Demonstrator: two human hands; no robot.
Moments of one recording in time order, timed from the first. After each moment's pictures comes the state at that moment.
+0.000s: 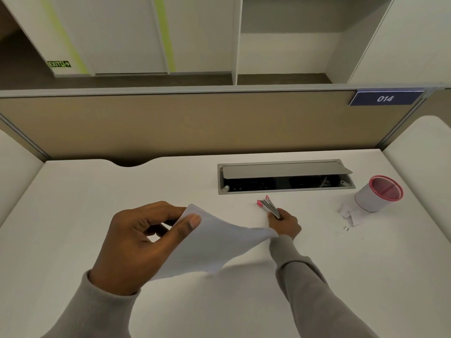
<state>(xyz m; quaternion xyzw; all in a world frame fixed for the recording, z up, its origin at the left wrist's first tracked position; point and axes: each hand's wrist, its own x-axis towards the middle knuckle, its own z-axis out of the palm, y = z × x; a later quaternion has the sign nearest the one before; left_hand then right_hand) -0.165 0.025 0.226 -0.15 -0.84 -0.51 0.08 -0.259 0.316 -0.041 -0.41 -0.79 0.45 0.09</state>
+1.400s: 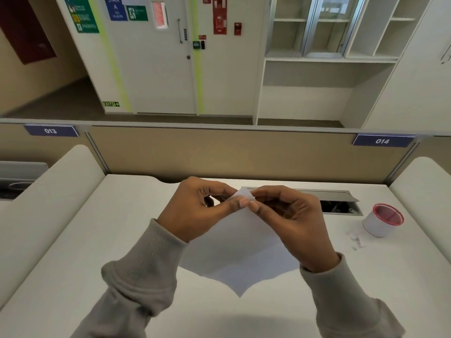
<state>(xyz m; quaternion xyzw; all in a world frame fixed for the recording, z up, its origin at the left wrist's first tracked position) -0.119 0.015 0.302 -0.24 -0.82 -0.52 0.06 -0.095 0.216 0.279 0.17 -0.74 0.63 0.14</state>
